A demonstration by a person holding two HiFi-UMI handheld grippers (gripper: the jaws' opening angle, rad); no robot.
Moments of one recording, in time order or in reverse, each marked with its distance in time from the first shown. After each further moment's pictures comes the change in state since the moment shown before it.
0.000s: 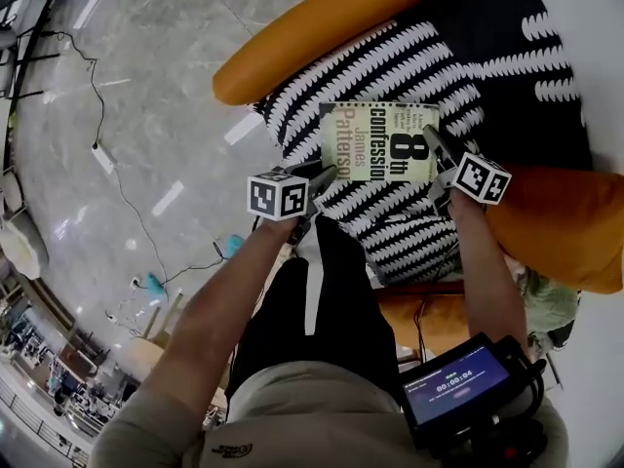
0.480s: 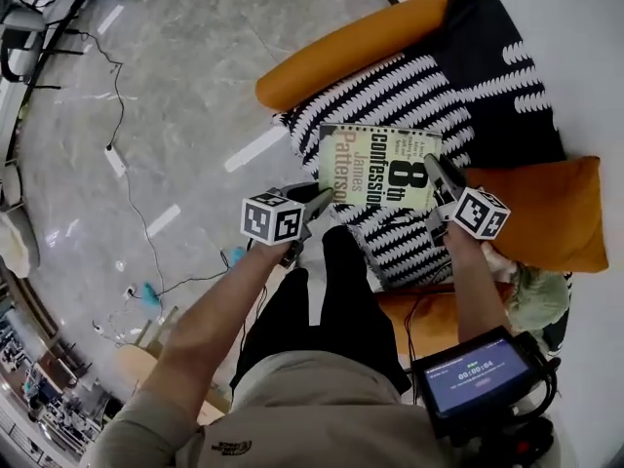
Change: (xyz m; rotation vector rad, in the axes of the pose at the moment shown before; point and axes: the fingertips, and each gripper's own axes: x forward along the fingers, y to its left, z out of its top) left arm -0.009 -0.003 0.007 0.104 -0.067 0.007; right arm -0.013 0.014 0.005 -0.050 -0.099 0.072
